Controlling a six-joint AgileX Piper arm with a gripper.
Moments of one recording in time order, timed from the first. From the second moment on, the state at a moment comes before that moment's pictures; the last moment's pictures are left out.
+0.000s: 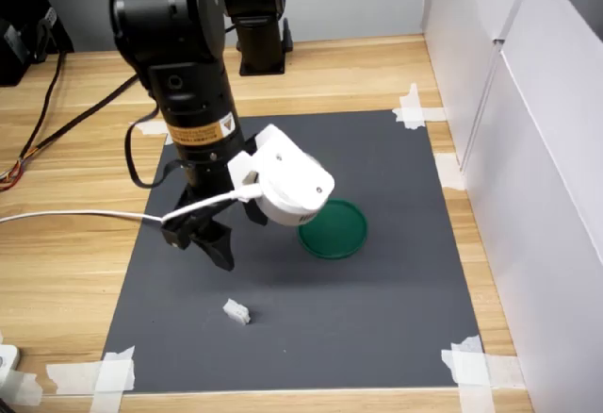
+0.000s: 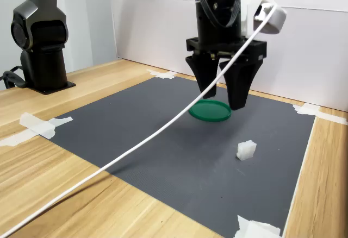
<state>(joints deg) 2.6 109.6 -88.1 3.0 56.2 -62.7</state>
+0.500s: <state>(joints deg) 2.6 115.5 -88.6 5.2 54.1 -63.2</state>
